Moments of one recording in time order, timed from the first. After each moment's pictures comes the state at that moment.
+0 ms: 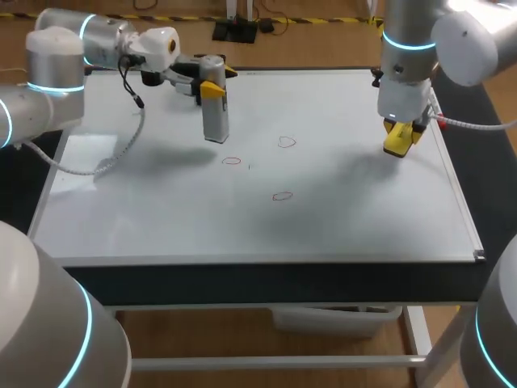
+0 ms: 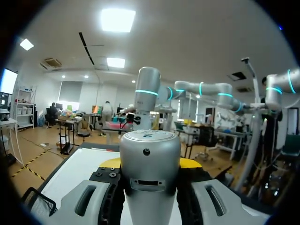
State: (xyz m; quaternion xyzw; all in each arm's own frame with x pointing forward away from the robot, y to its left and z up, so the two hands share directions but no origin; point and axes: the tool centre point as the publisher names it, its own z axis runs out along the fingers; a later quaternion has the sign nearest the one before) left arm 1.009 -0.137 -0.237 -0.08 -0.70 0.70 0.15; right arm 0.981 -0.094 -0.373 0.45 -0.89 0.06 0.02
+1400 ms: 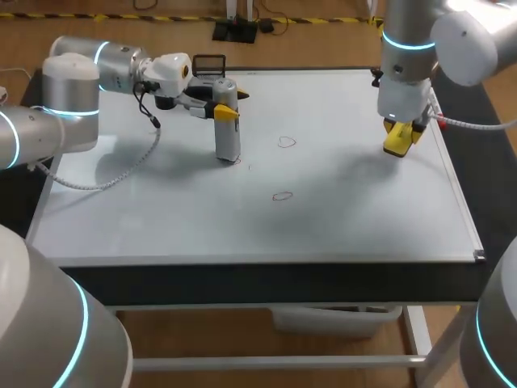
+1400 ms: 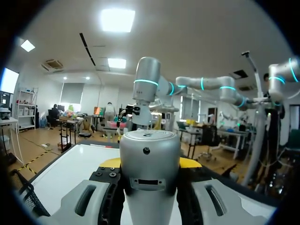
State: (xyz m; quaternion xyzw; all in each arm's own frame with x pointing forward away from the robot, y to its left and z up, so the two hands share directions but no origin) left arm 0.994 -0.157 -0.277 -0.07 -0.69 0.71 0.14; right arm 0.981 -0.094 -0.373 0.45 -0.89 0.06 0.02
